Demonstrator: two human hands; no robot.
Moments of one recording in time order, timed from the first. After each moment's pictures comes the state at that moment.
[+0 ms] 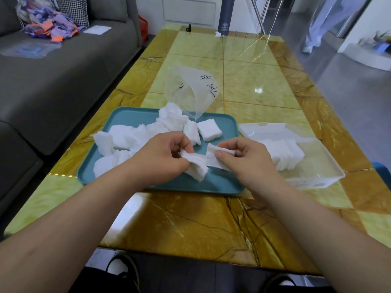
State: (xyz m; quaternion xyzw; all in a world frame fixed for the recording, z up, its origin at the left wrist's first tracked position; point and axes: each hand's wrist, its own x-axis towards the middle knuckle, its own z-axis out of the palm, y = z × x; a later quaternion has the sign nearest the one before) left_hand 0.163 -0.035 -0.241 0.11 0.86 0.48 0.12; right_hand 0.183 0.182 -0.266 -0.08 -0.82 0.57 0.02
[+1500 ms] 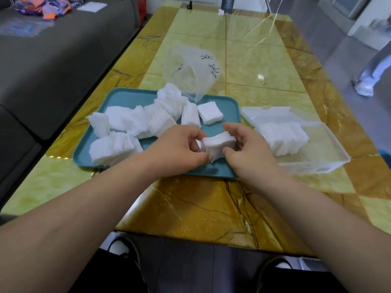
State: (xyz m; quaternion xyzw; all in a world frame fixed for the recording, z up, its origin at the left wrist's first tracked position) left_hand 0.163 -0.006 -0.262 0.15 0.89 0.42 0.13; right_hand 0.197 0.178 -0.271 -0.07 -0.87 0.49 0.00
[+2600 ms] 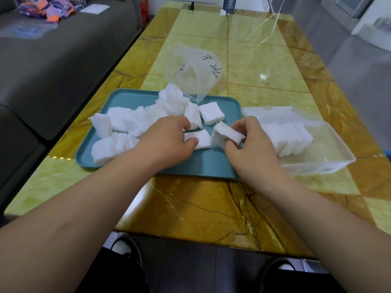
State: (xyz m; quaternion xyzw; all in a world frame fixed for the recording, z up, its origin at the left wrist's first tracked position) left_hand 0.143 -0.016 -0.262 0.09 0.97 0.24 0.03; right_hand 0.194 0.180 -0.267 -0.04 -0.91 0.41 0.08
